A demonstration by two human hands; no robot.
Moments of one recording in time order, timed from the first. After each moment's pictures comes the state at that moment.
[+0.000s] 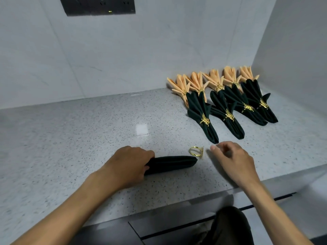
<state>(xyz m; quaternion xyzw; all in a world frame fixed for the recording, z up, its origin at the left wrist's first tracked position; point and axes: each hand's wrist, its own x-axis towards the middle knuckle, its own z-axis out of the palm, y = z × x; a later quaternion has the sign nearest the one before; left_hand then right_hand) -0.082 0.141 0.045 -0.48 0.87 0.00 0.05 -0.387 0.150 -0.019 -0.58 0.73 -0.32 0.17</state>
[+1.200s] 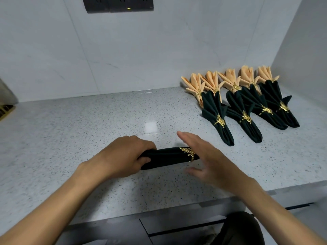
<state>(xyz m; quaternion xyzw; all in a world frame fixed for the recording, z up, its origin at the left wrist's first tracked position) -0.043 0.142 0.076 -0.50 0.87 0.07 -0.01 -0.307 0.141 0.012 -0.87 0.38 -0.27 0.15</state>
